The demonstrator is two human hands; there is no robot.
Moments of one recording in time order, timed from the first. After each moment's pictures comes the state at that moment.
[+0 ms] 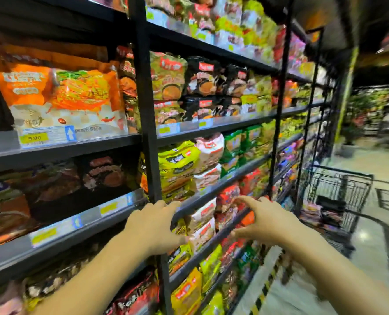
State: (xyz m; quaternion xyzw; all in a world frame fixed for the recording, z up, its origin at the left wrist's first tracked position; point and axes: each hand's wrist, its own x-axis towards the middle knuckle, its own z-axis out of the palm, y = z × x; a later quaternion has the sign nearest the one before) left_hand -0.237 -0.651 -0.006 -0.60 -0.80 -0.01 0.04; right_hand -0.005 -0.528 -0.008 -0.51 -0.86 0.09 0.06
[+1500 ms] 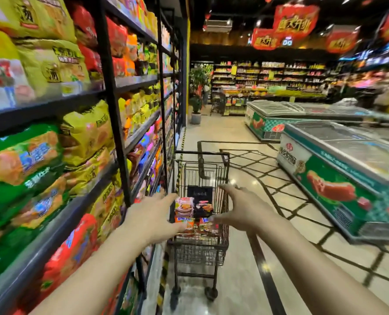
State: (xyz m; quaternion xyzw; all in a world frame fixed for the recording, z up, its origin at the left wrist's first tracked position) left_hand 0.018 0.154 -0.075 -0.83 -0.55 -0.02 -0.03; right_hand 0.237 0.094 -0.050 -0.76 -0.63 0.12 0.11
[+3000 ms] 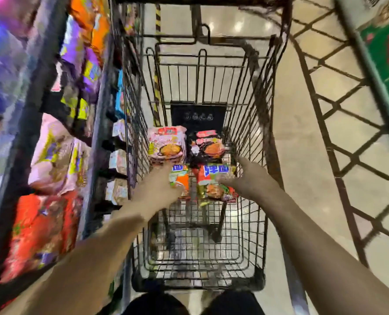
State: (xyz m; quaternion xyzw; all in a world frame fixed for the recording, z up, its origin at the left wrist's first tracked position) left_hand 0.238 0.778 -0.517 -0.74 -0.58 0.13 -0.32; right_hand 0.469 0.712 -0.482 -0.82 -0.42 0.38 0.00
